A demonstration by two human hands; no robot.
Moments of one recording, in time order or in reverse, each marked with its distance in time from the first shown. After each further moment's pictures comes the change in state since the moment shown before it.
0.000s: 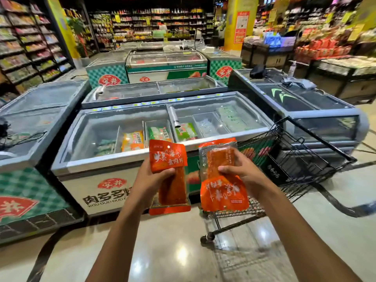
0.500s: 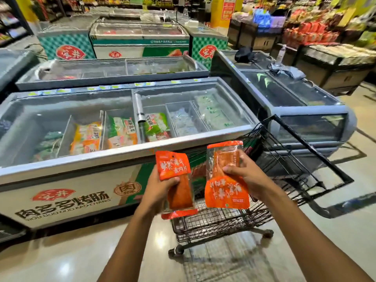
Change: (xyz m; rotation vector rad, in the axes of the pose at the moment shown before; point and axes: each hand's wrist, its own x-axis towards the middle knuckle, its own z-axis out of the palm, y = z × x) left_hand 0.257 -0.129 0.189 -0.085 -0.040 -0.201; right_hand 0.207 0.015 -0.233 0.009 0.192 0.173
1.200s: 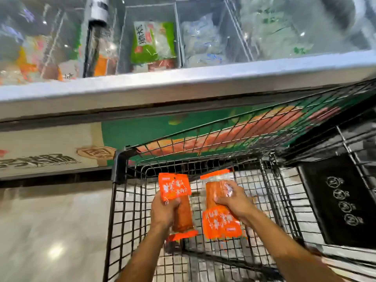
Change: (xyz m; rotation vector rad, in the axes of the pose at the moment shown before) left_hand 0.333 -0.415 0.061 0.059 0.468 -0.568; right_hand 0.433 0.398 -0.135 -0.328 -0.021 0.483
